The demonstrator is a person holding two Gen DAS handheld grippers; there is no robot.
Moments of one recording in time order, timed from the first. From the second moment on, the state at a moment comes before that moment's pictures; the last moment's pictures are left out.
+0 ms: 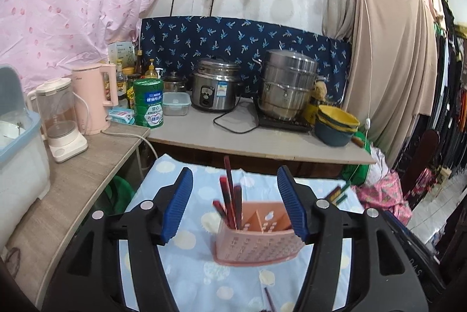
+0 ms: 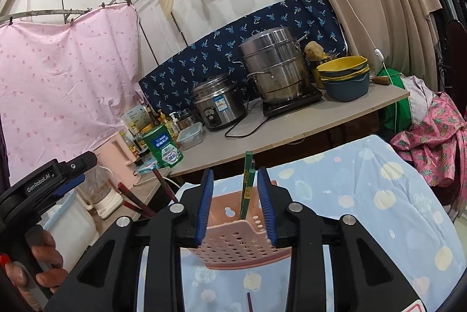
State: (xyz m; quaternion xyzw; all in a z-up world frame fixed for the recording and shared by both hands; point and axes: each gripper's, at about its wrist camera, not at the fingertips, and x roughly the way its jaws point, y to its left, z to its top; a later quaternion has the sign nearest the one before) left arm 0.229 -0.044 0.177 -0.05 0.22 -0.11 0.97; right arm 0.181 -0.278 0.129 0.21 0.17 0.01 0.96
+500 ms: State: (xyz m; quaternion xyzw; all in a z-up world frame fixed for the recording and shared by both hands) left arm 0.153 -0.052 0.086 0.04 0.33 -0.08 0.94; right arm 0.086 -0.241 0.065 0.18 0.25 0.02 0.95
